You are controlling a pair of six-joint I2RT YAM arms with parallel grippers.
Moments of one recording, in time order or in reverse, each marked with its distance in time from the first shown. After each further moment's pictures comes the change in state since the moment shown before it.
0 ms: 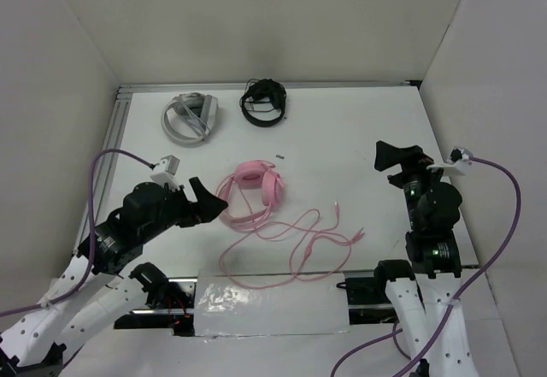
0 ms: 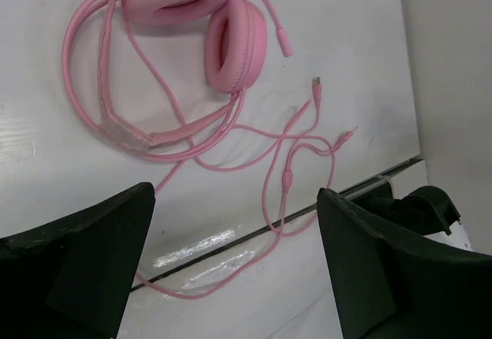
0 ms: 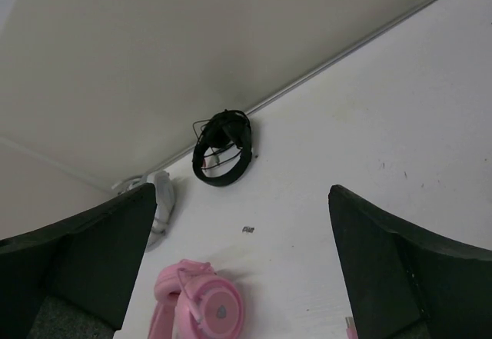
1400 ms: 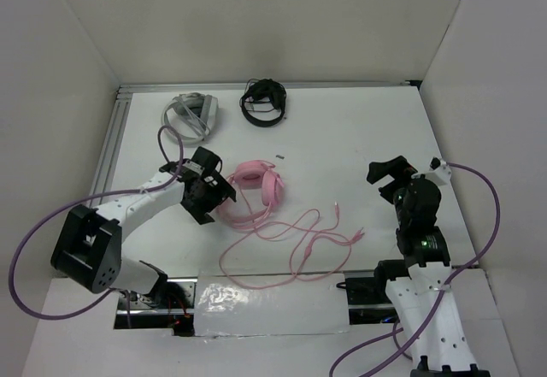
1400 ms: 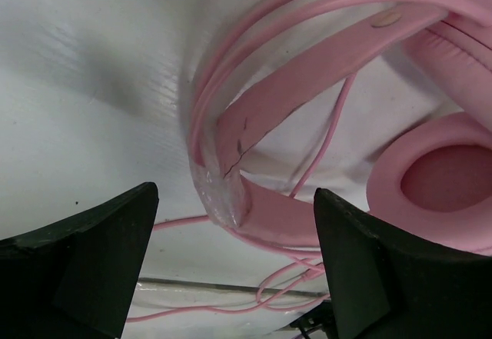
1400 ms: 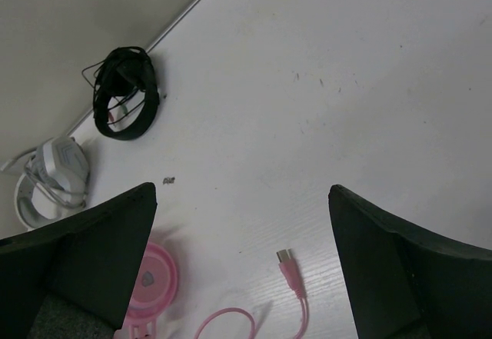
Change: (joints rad) left arm 0.179 0.834 0.128 -0.080 0.014 -0.457; right arm 0.000 0.026 -0.150 -0.126 0.076 0.034
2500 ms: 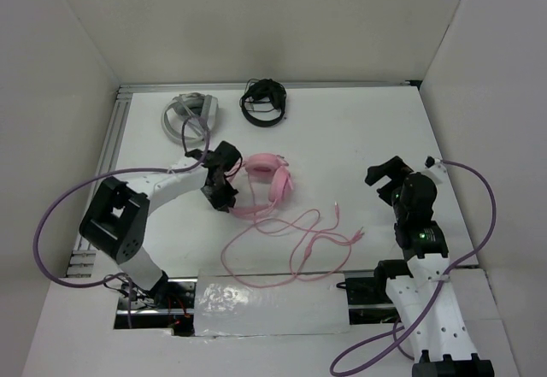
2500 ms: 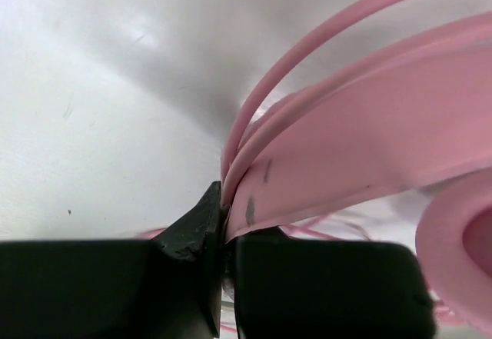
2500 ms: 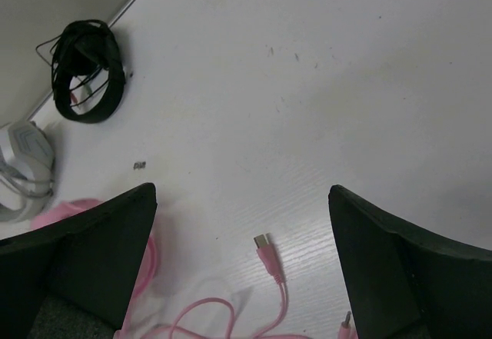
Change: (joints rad) left arm -0.079 0.249 0.165 -0.099 -0.063 -0.024; right arm 0.000 0.067 0.002 -0.045 0.039 -0.010
